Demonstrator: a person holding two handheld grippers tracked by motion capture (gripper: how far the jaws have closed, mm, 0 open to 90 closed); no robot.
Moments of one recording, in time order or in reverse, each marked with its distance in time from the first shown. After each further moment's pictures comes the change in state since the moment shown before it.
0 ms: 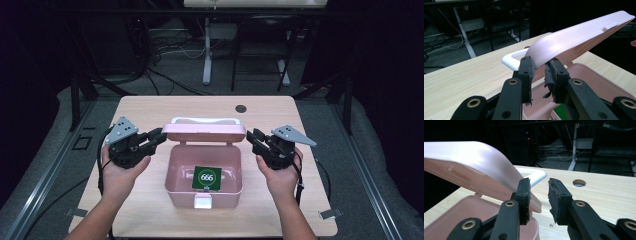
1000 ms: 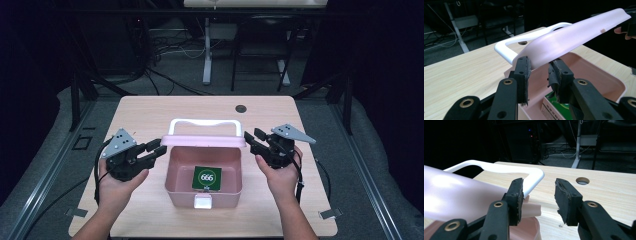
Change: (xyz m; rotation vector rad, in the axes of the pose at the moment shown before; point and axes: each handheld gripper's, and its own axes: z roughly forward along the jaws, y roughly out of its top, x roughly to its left) left arm -0.009 -0.019 -0.013 0.018 -0.040 0.011; right arm -0.005 0.000 0.005 0.021 0.024 0.015
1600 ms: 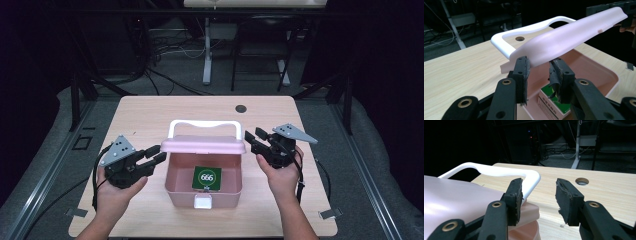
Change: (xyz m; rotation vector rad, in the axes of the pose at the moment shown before) left arm -0.006 -0.011 -0.008 0.015 -0.017 0.004; right arm -0.002 0.001 -0.001 -0.008 -0.001 0.011
